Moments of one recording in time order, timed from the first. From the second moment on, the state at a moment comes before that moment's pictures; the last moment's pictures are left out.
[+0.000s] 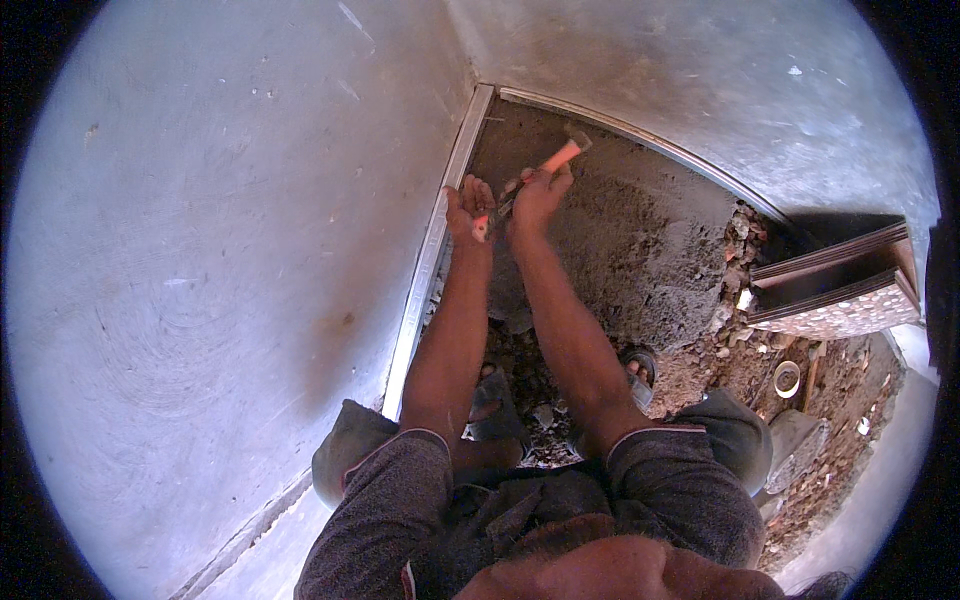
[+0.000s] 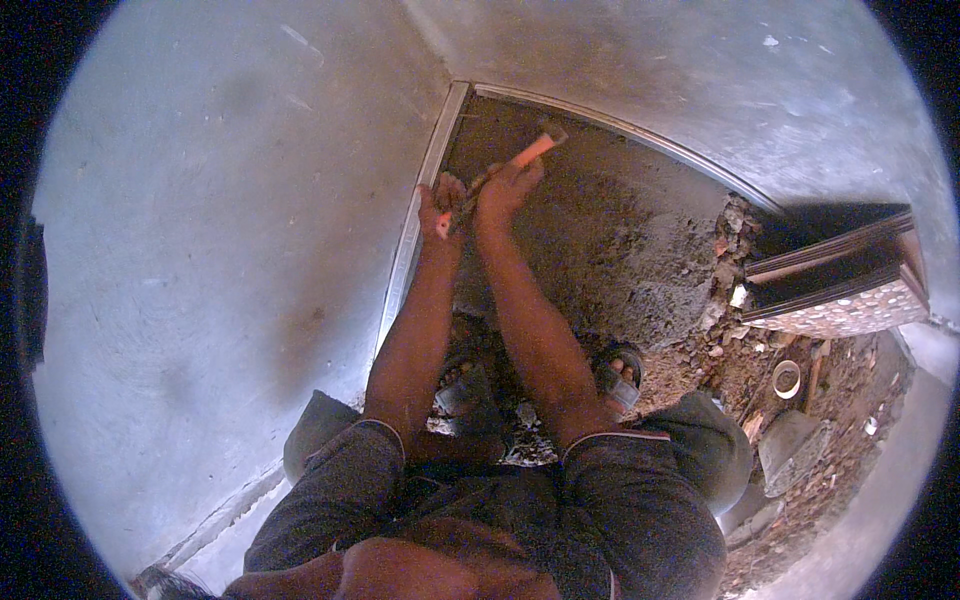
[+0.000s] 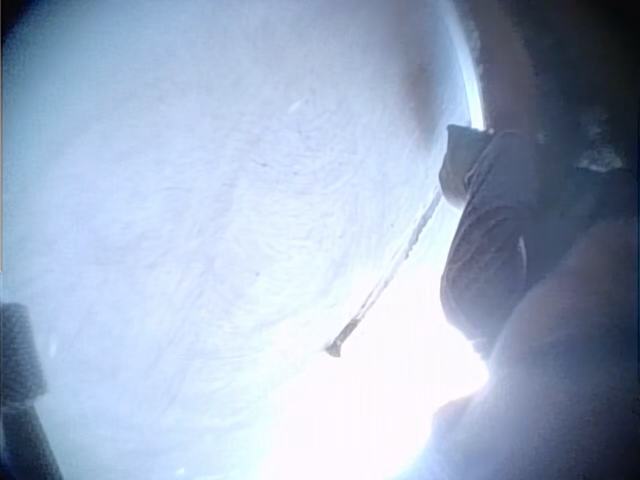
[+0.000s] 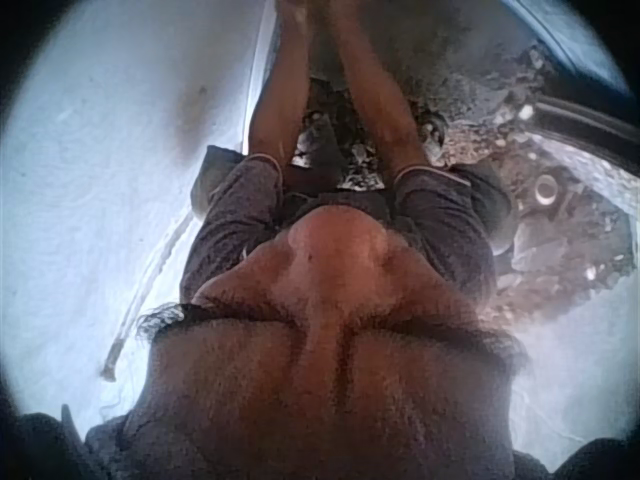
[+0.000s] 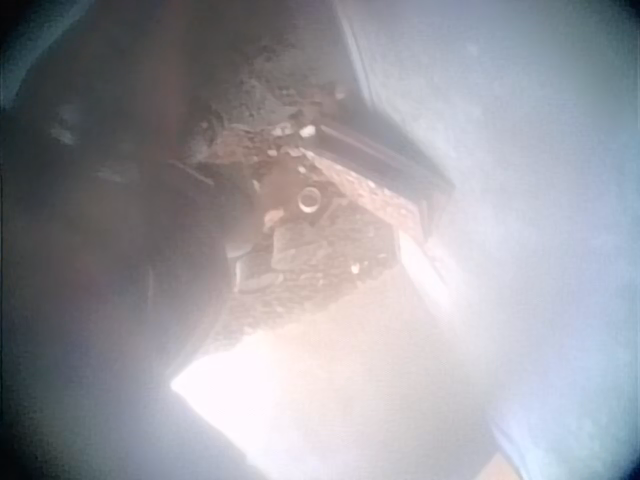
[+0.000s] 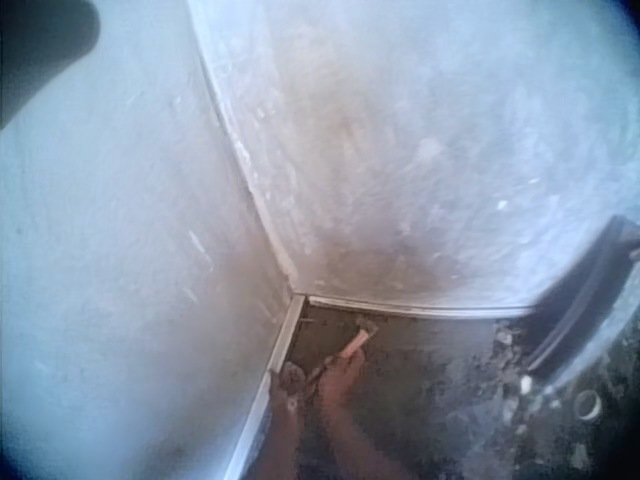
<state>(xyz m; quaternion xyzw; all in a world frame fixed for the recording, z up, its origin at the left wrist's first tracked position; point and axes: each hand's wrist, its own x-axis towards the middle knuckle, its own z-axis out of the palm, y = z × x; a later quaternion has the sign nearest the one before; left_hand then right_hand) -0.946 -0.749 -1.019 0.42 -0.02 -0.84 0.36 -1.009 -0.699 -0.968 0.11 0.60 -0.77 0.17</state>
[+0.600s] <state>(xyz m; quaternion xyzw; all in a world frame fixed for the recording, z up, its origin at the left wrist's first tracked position) -0.939 -0.749 -1.019 0.39 -0.02 -0.83 0.39 -1.013 -0.705 -1.002 0.07 0.64 -0.76 0.09</state>
